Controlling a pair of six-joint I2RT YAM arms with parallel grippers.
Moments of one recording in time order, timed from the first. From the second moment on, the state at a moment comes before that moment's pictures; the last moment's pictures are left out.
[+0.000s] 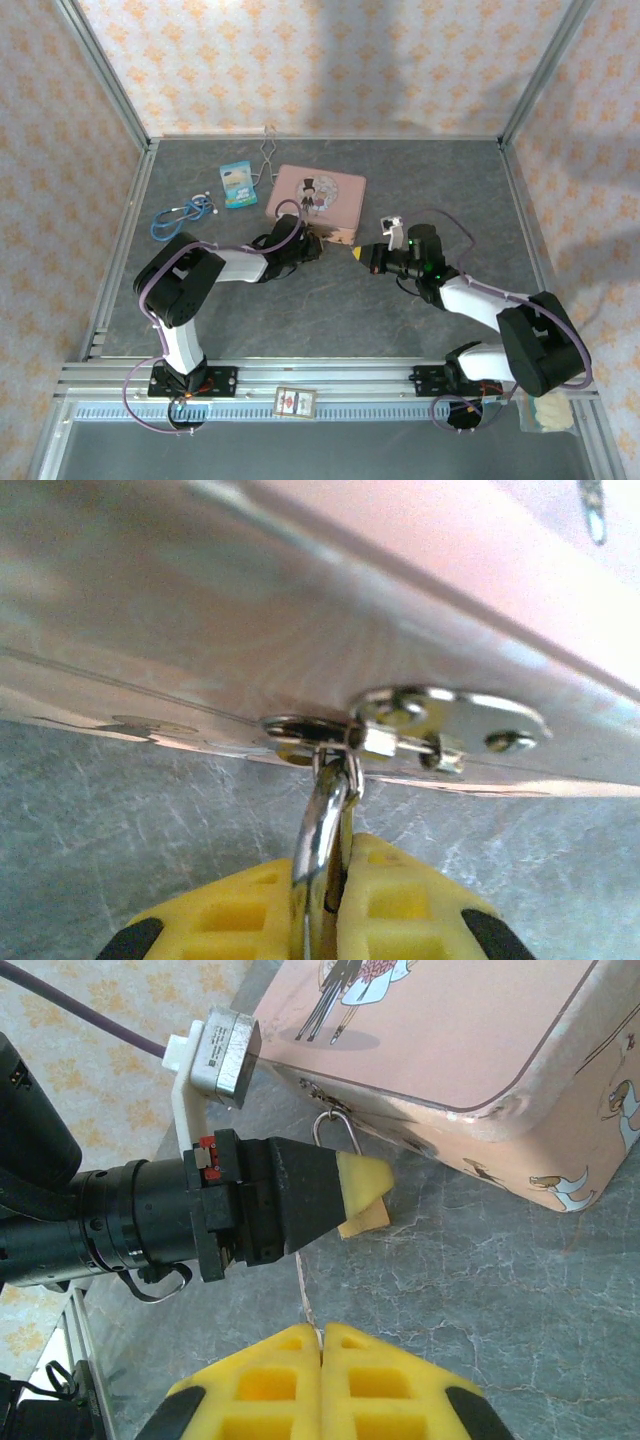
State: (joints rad) left arm -0.57 1.81 0.81 0.29 0.06 -0.80; right arm 0.41 1.29 0.44 0.39 -0.57 0.57
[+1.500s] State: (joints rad) left arm -0.60 1.80 0.63 0.95 0.22 -1.44; right arm 0.41 1.71 0.33 1.17 -0.74 1.17
